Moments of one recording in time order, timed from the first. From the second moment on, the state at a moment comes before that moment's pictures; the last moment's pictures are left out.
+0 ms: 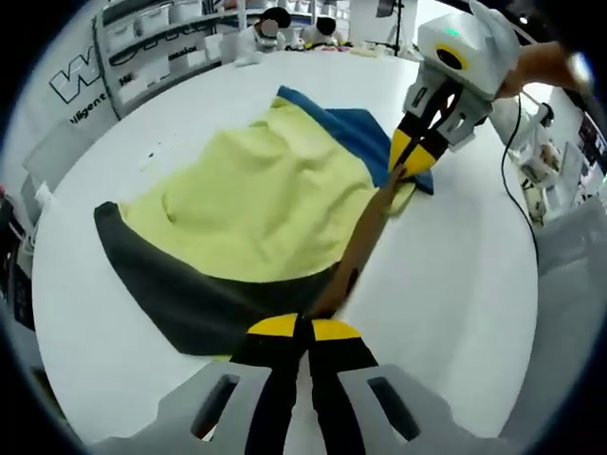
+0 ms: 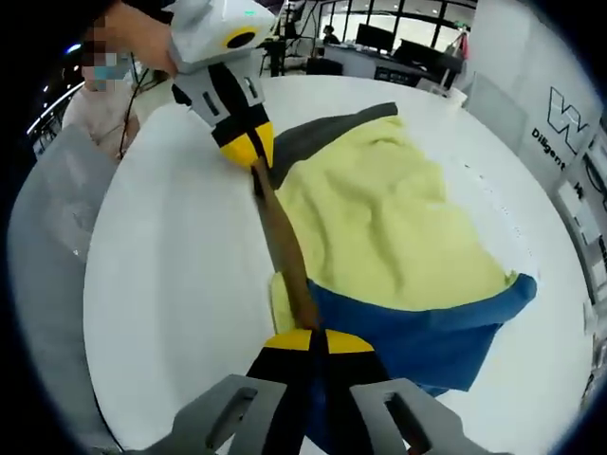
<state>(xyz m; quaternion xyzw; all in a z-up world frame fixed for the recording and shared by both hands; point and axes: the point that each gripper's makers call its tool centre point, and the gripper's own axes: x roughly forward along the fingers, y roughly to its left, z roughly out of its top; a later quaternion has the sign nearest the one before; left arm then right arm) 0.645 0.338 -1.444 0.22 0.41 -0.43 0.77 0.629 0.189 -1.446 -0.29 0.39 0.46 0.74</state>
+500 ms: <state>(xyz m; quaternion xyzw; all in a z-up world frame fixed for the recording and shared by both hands) 0.612 0.335 -1.444 0.19 0.43 -0.42 0.77 0.595 0.187 -1.447 -0.30 0.41 0.45 0.73</state>
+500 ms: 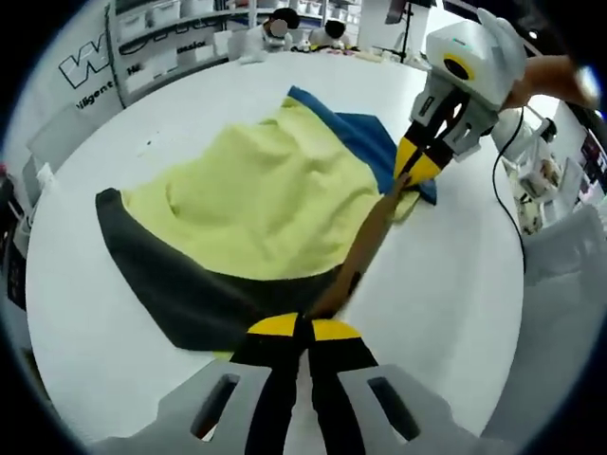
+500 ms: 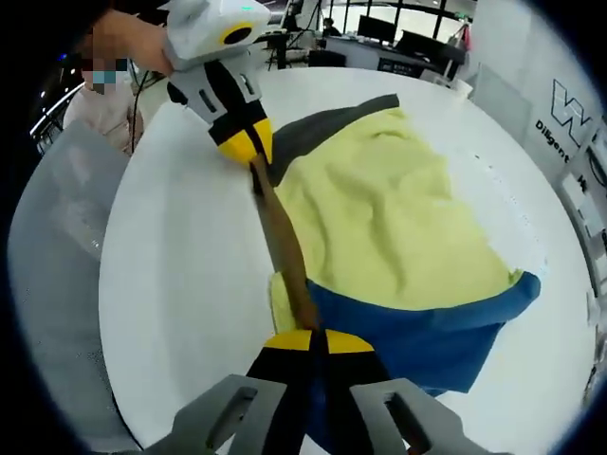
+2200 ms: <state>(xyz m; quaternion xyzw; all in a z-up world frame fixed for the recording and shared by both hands) 0.491 0.343 -1.446 0.15 0.48 -0.50 0.71 0.473 0.193 -1.447 -0.22 0.44 0.53 0.70</state>
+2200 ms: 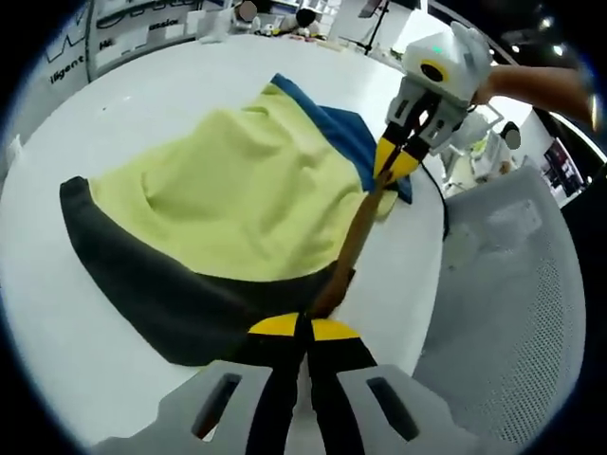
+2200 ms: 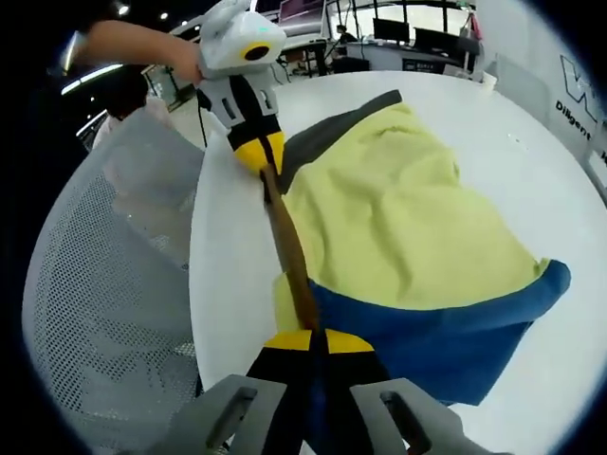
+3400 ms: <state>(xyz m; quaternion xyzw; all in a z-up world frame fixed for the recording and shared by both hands) 0.482 0.332 -1.429 0.18 0.40 -0.57 0.70 0.468 0.202 -1.431 -0.20 0.39 0.55 0.71</state>
